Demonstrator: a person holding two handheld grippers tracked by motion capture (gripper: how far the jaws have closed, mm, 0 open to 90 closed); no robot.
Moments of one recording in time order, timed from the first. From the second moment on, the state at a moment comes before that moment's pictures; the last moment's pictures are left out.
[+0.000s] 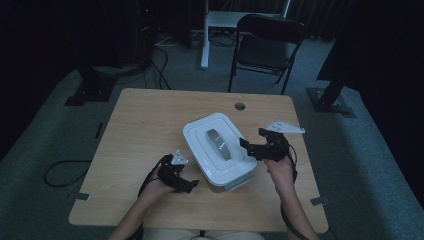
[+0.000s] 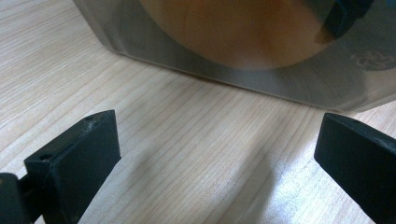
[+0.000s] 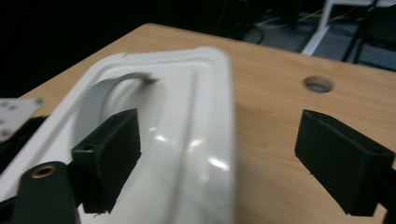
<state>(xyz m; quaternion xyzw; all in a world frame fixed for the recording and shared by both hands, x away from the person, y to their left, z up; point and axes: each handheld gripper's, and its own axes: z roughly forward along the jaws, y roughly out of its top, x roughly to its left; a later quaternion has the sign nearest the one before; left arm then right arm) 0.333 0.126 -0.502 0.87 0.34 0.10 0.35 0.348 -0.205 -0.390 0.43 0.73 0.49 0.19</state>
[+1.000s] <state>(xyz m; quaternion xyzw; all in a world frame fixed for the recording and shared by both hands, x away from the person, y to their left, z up) 0.344 0.128 -0.503 0.85 0.36 0.11 0.36 0.383 -0.243 -0.496 0.53 0.70 0.44 0.22</state>
